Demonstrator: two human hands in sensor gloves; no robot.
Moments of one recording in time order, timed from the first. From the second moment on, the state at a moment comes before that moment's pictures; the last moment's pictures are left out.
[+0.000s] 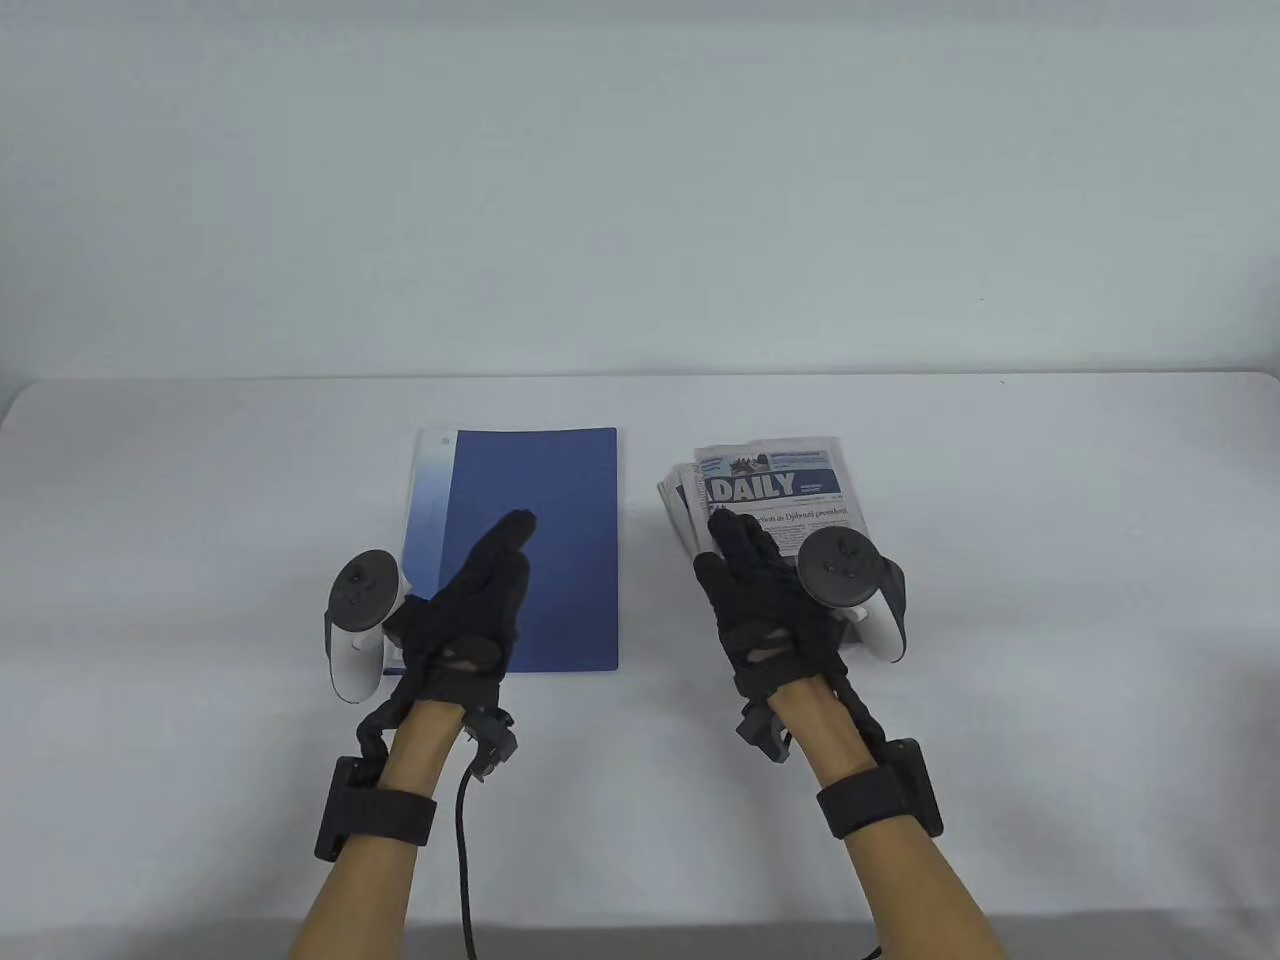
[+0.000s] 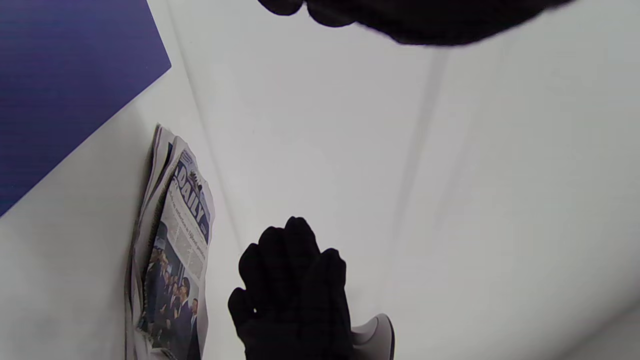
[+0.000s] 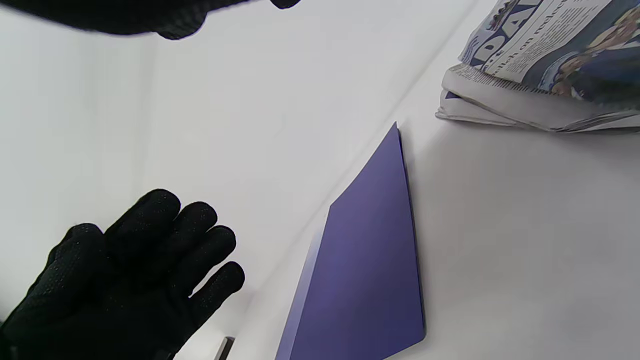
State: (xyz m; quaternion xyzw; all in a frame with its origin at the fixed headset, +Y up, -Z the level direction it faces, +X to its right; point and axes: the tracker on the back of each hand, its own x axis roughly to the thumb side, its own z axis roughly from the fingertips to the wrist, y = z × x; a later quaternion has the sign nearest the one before) left_hand -0.207 -0.707 -0.375 -0.11 -0.17 0.65 0.73; right_hand 0.127 -0.712 -0.398 0.16 0.10 0.84 0.50
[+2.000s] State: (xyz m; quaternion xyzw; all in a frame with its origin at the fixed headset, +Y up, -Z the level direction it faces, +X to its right) left_hand -0.295 -0.646 -0.305 0.23 0.21 0.44 0.84; right_hand 0.120 -0.718 -0.397 0.20 0.14 0.80 0.55
